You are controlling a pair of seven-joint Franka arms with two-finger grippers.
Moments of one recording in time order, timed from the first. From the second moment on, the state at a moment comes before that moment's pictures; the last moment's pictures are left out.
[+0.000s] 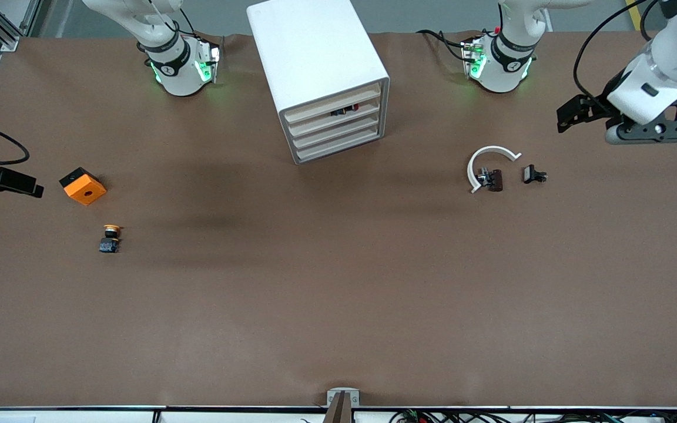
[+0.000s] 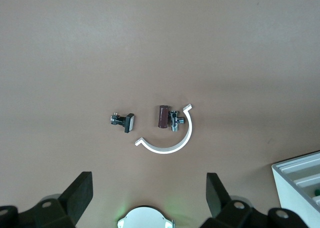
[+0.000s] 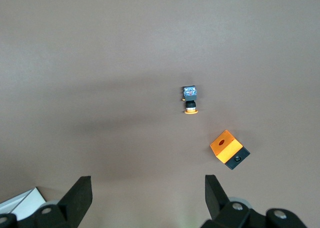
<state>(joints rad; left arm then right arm) -0.03 -0.19 -0.08 -1.85 -0.02 1.56 -0.12 -0.02 0.24 -0.08 -1.29 0.03 1.42 0.01</state>
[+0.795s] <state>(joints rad) -0.04 -0.19 -0.08 -1.78 -0.02 1.55 -0.12 -0.02 0.01 -0.08 -1.48 0.03 1.46 0.02</state>
